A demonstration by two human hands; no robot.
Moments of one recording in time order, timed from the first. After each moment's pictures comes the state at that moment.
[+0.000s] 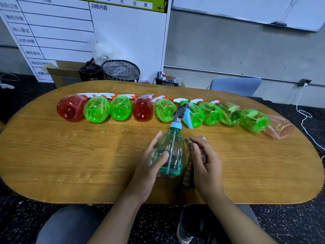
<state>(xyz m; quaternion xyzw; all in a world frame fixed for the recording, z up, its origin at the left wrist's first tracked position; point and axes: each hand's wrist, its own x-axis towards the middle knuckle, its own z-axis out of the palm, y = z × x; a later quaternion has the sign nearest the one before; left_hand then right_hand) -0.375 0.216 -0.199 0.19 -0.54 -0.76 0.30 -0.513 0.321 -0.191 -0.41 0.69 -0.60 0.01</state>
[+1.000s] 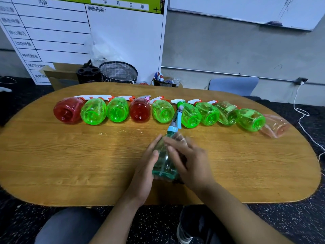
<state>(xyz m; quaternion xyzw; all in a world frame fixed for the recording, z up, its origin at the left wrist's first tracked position) -0.375 0.216 -0.209 0.20 -0.55 -0.75 0.31 -0.511 0.305 -0.173 -0.59 0.69 -0.42 -0.07</state>
